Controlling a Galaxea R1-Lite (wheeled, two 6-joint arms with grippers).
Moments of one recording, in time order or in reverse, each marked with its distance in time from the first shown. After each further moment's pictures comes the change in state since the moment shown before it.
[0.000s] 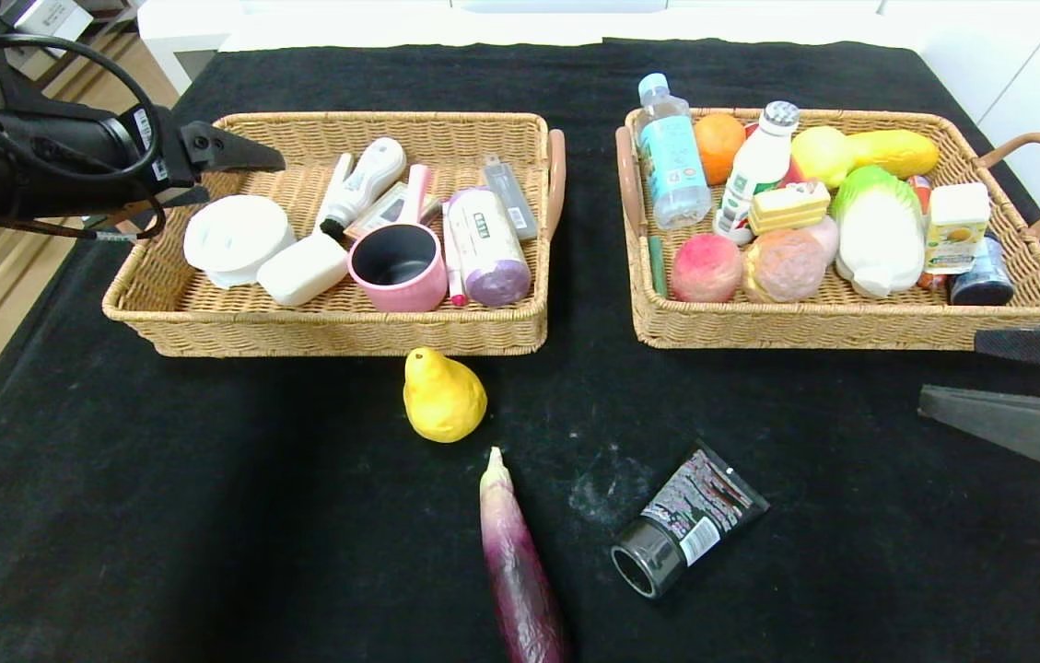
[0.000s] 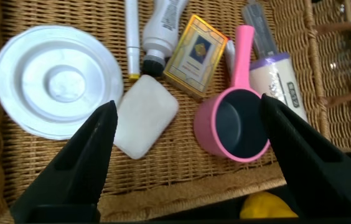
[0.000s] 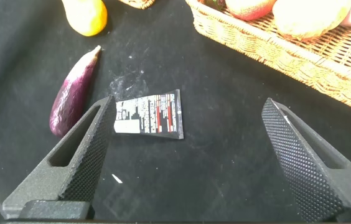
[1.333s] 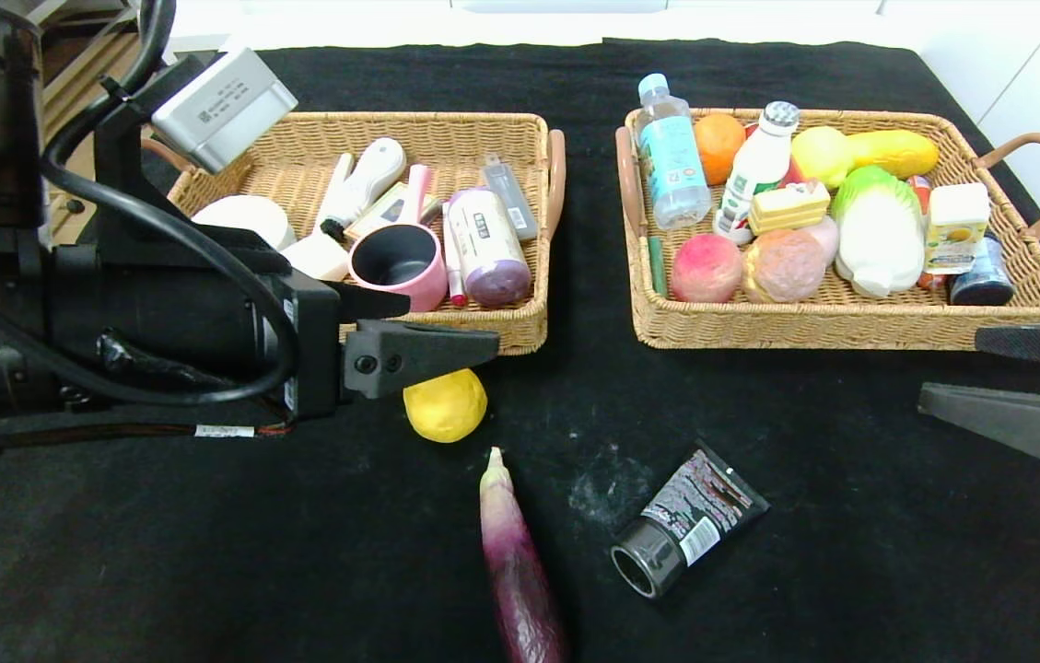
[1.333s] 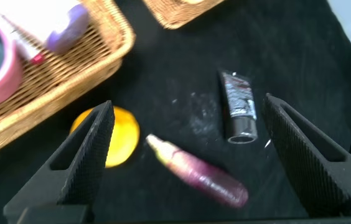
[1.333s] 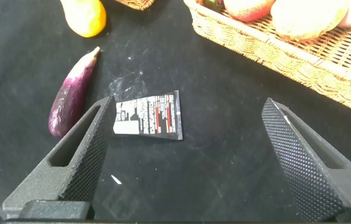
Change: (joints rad) left arm -0.580 -0.266 0.434 -0.092 0.055 0.227; right arm -0.002 0.001 -0.001 -0.002 -0.001 0.000
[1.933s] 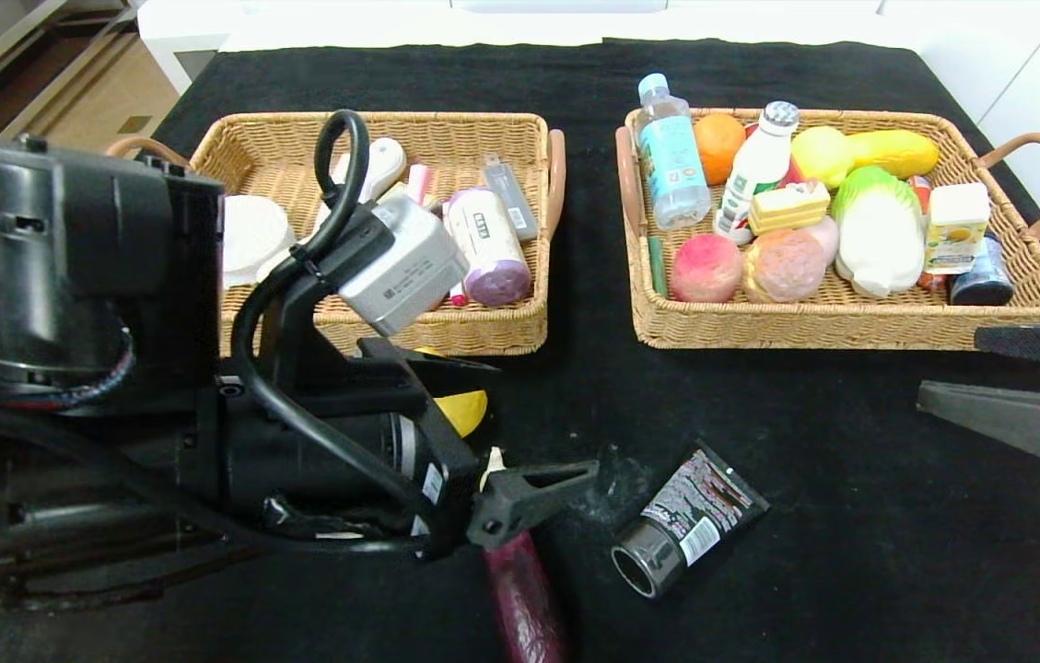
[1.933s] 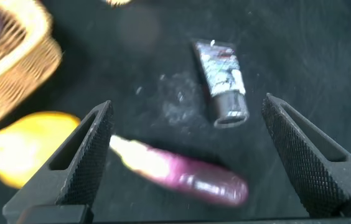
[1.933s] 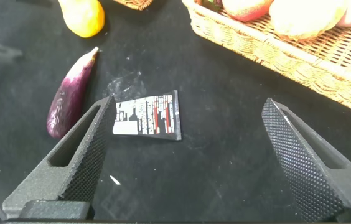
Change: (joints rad) left arm -0.221 0.048 0.174 -0.183 0.151 0.140; right arm -0.005 0.003 -0.001 -0.001 0.001 0.000
